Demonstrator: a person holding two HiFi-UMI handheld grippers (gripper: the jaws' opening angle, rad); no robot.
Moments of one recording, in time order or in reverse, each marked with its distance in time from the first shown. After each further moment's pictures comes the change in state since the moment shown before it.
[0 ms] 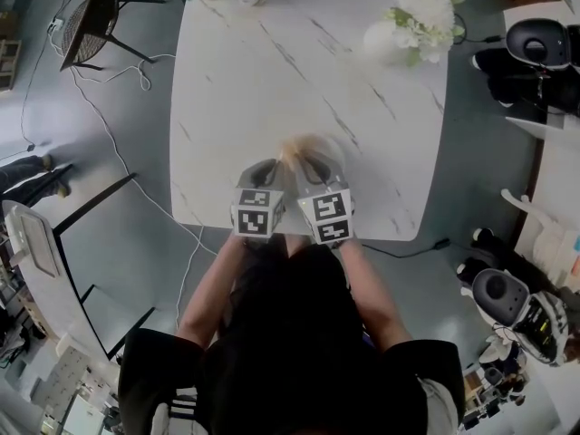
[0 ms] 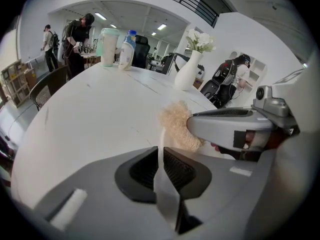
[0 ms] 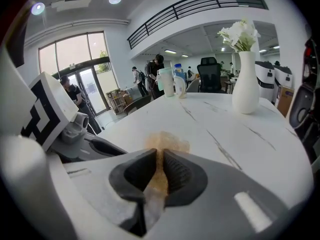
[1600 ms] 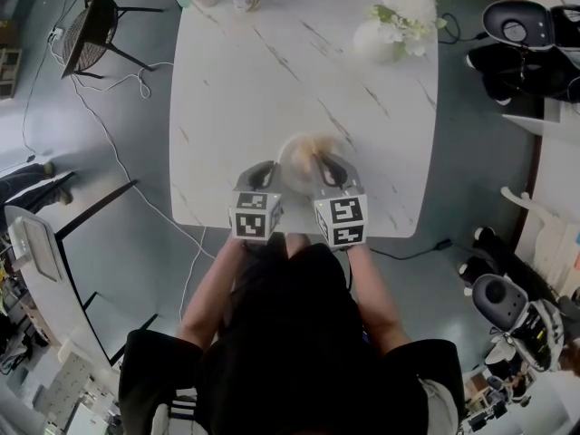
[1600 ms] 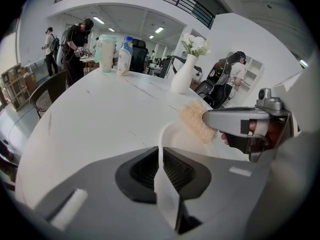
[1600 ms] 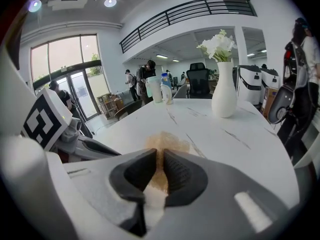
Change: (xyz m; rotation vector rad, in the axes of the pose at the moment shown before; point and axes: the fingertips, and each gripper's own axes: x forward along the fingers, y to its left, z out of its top) left arm -0.014 -0.010 0.005 0.037 -0.023 0.004; right arm -0.042 -0.036 0.000 0.044 -0.044 -0.108
